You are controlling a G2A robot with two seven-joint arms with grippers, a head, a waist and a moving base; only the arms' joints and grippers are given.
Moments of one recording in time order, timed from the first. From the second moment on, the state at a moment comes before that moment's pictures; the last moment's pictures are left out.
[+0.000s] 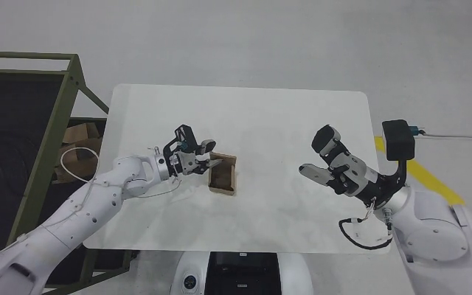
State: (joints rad) left arm 1.01 -0.71 -0.73 -1.51 0.93 -0.59 0.16; right arm -1.57 -1.00 1.54 -2.27 -0.16 -0.40 0.58
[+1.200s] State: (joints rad) left arm 1.34 -0.63 -1.10 -1.65 0.94 -0.64 0.08; right arm -1.26 -1.05 1.06 -2.05 -0.59 -0.23 0.68
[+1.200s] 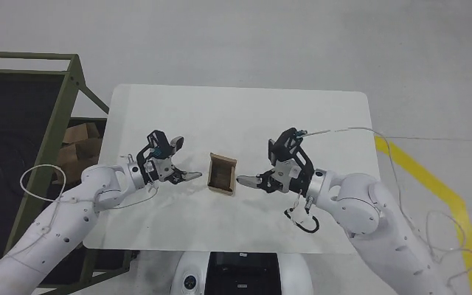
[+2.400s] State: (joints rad) left arm 1.29 -0.70 -1.06 -1.60 0.89 -0.58 -0.03; right arm -1.10 -1.14 0.77 -1.75 -0.84 0.07 0.71
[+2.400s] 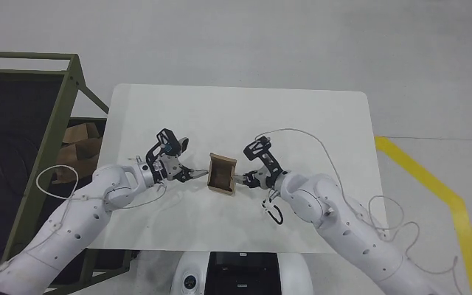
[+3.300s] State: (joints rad) left arm 1.21 -0.77 -0.99 -1.54 0.90 -0.60 -0.14; right arm -1.02 -1.21 0.71 -1.62 -0.83 0.08 0.72
